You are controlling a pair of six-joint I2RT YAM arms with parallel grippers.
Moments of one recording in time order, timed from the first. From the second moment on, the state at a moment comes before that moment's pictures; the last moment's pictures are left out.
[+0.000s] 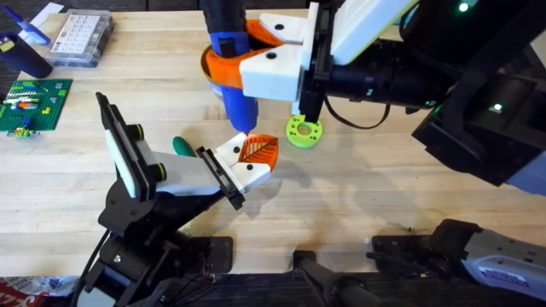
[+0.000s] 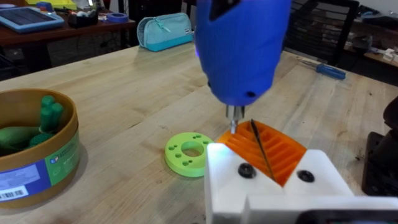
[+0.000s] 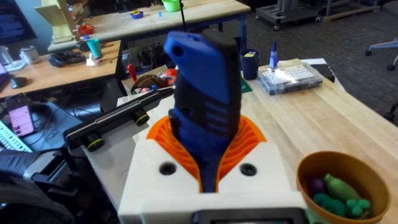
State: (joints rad) left arm -0.44 0.02 0.01 -0.04 0.50 -0.10; right arm 0.76 1.17 0.85 0.33 -0.58 0.13
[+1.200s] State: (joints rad) left arm -0.44 0.02 0.01 -0.05 0.50 -0.11; right arm 0.76 1.19 0.85 0.41 -0.57 0.13
